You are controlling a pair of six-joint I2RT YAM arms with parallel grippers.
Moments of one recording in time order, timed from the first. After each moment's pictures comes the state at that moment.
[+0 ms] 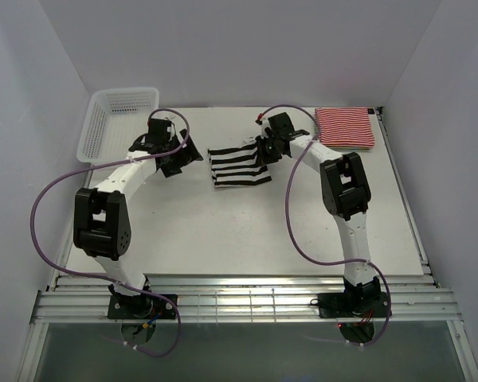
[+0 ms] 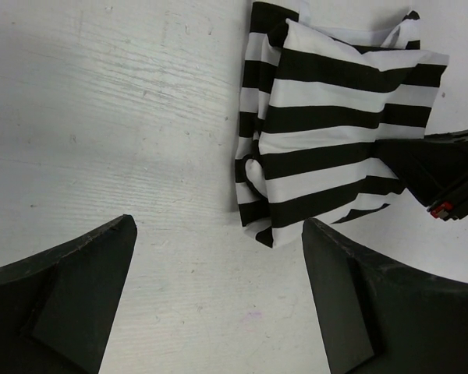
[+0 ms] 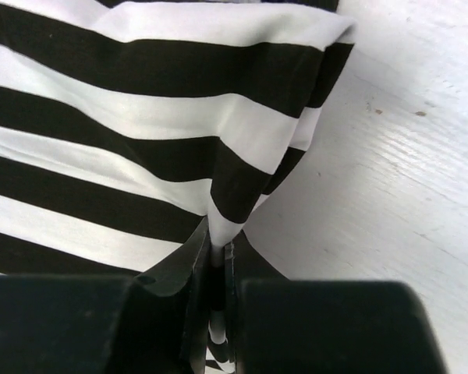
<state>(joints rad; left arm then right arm) -0.19 1.74 1.31 -0.42 0.13 -0.63 0.42 2.31 1.82 -0.40 -0.32 0.13</state>
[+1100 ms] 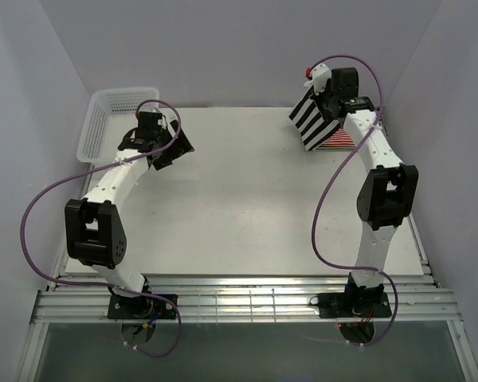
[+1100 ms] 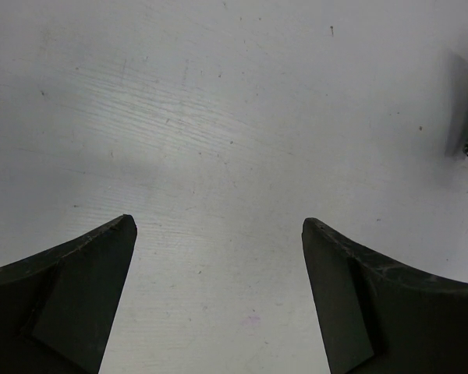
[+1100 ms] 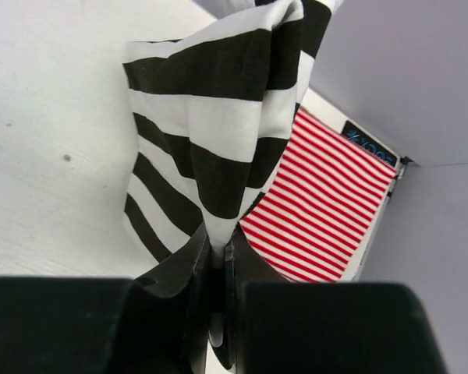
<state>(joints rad) -0.15 1.65 1.35 -0.48 0.06 -0.61 0.17 2.02 1.94 -0.52 -0.04 -0.50</state>
